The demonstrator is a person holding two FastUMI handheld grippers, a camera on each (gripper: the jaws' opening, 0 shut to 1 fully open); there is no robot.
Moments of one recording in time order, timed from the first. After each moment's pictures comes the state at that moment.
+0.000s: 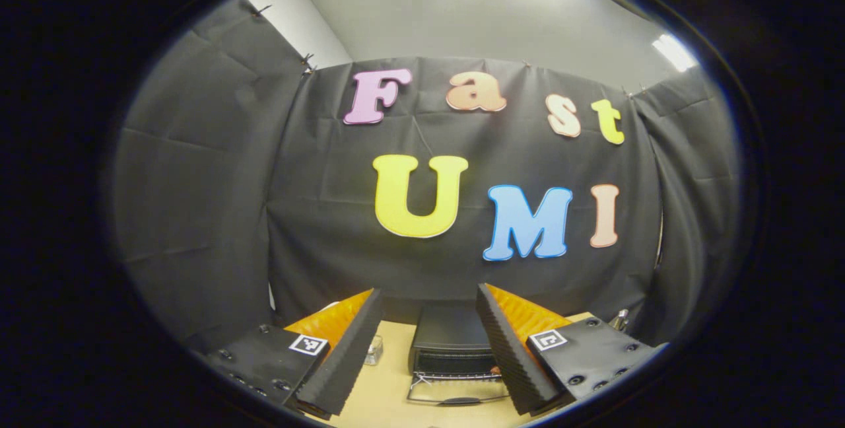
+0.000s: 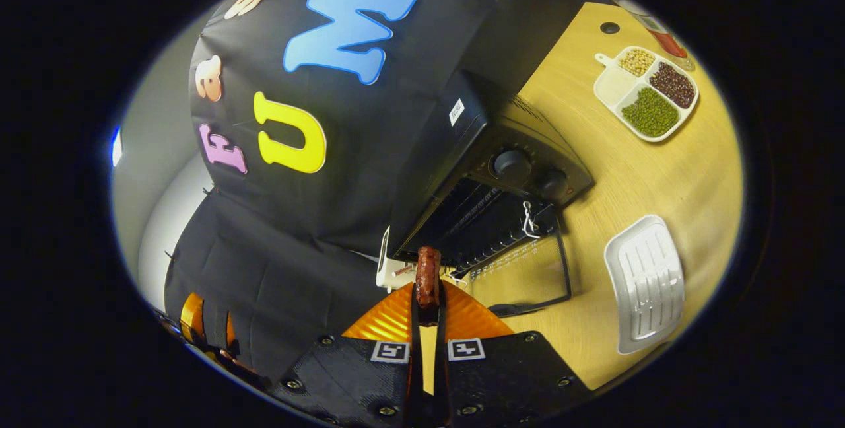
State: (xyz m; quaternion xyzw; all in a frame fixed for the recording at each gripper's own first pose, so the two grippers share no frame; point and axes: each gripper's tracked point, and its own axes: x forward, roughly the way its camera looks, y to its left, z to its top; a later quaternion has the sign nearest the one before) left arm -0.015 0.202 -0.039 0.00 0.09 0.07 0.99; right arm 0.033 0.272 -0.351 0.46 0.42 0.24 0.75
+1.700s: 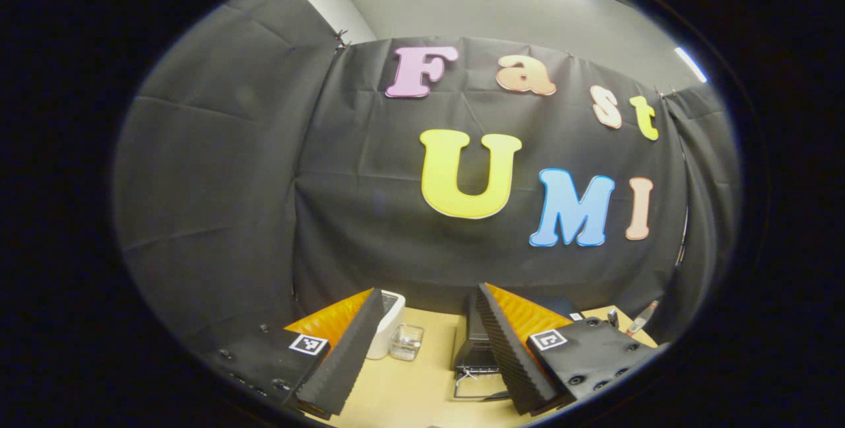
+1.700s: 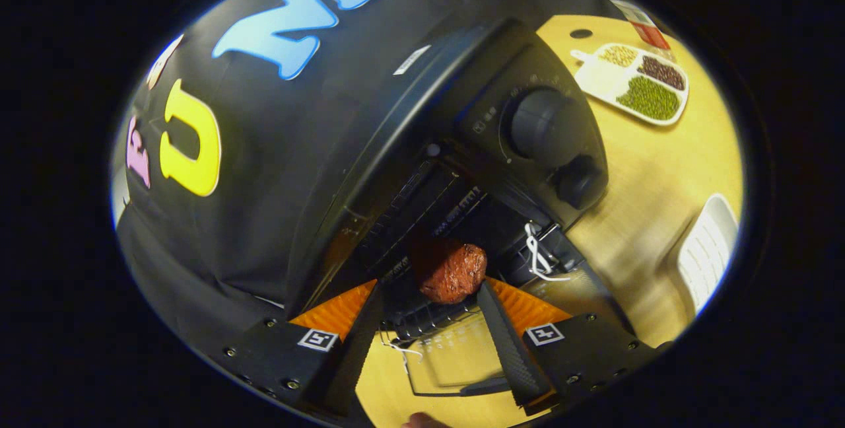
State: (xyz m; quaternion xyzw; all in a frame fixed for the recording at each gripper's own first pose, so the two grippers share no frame) left arm 0.004 0.313 -0.082 -0.02 0.13 0.10 0.99; right arm 0.112 0.330 -0.447 0.35 0.41 0.05 0.84
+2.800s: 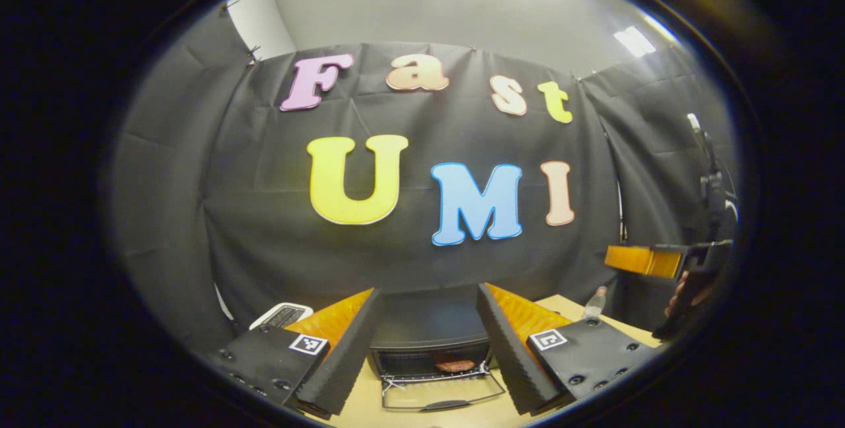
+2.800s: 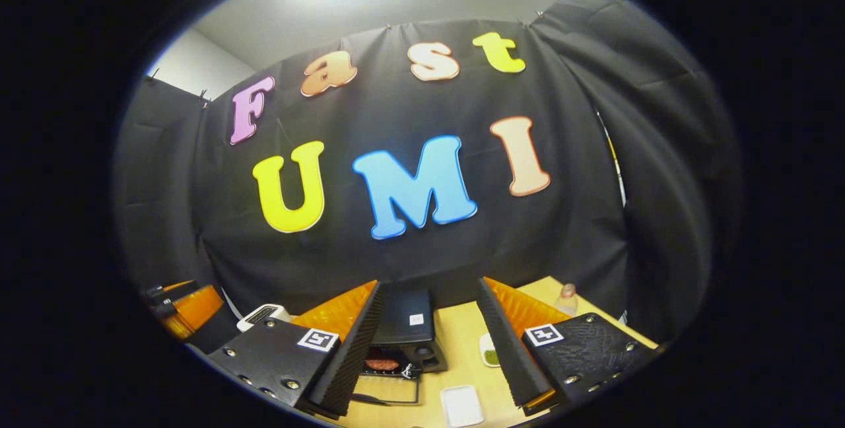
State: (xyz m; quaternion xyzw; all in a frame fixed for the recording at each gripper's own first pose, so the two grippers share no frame) left arm 0.033 0.115 -0.101 0.03 0.09 -0.07 0.99; right arm 0.035 0.140 -0.090 0.05 0.07 0.04 1.00
